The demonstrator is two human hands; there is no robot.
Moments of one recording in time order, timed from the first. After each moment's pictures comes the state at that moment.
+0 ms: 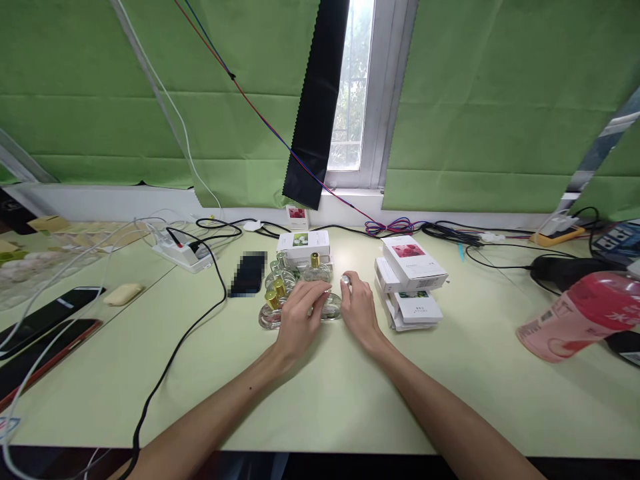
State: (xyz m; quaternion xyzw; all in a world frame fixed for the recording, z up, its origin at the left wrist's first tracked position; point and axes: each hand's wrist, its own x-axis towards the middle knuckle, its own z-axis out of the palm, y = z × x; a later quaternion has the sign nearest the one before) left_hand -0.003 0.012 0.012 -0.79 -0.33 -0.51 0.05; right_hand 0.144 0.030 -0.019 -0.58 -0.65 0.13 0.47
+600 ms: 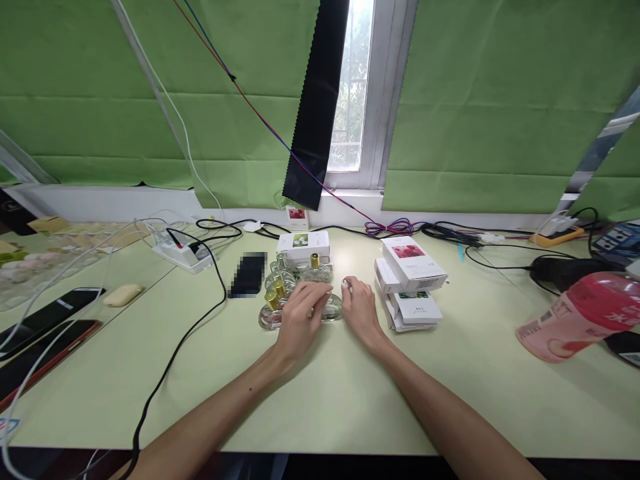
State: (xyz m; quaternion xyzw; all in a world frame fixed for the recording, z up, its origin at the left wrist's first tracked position) left_hand -0.003 0.012 0.012 -0.79 -0.32 -0.51 0.03; right_hand 0.147 0.038 -0.035 -0.61 -0.64 0.11 0.45
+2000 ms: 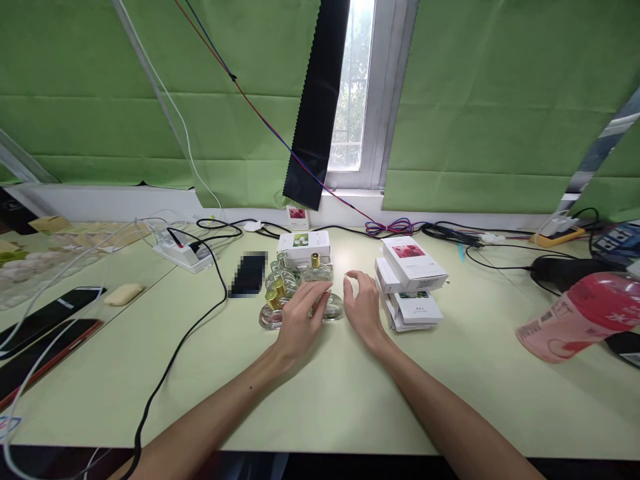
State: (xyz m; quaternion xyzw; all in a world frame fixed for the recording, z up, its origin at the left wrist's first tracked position) left_hand -0.003 0.014 0.008 -0.79 -0.33 -0.51 0.03; right_hand 0.146 0.036 -0.022 -0.57 -0.60 0.09 0.56
